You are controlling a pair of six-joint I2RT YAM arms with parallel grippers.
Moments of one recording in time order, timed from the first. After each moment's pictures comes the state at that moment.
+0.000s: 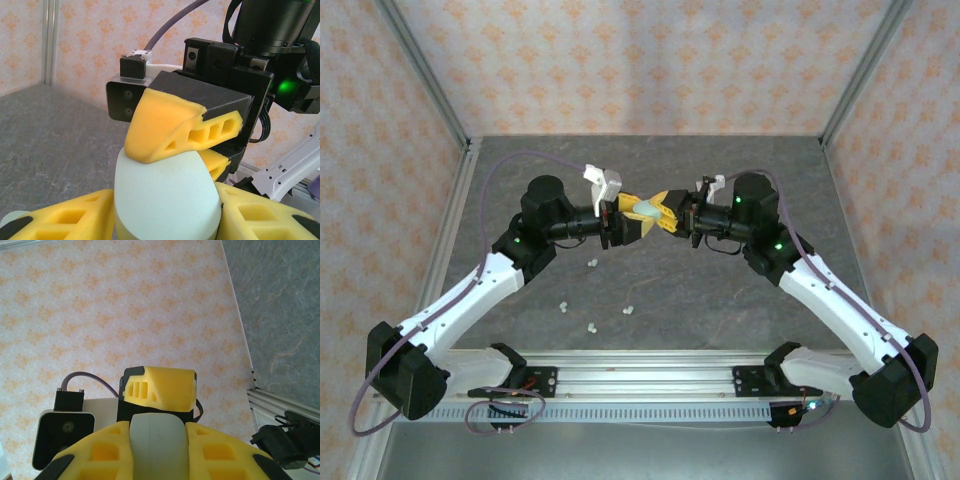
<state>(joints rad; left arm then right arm) -0.51 1.18 0.98 0.11 0.77 -0.26 0.58 1.11 1.03 -0.11 -0.62 1.64</state>
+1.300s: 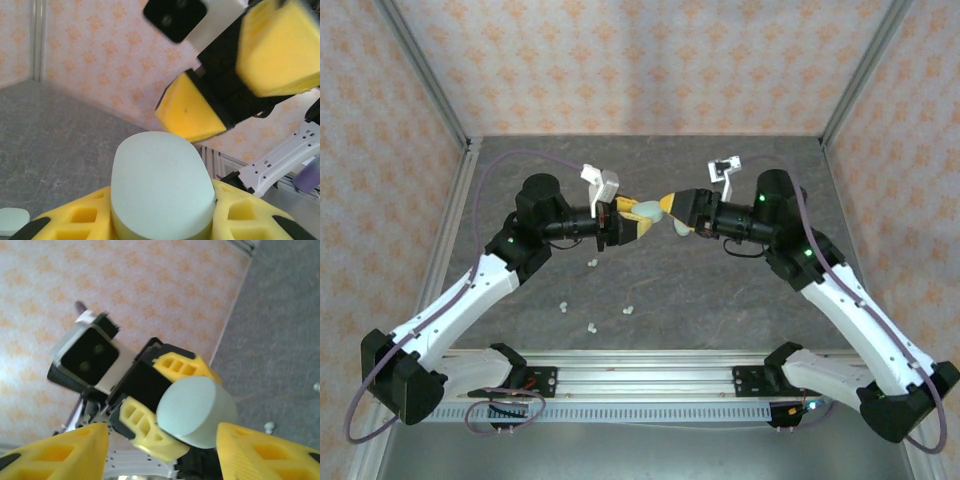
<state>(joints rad) -0.51 1.15 1.02 0.01 0.82 -0.26 0.57 1.00 1.17 -0.33 -0.63 0.92</state>
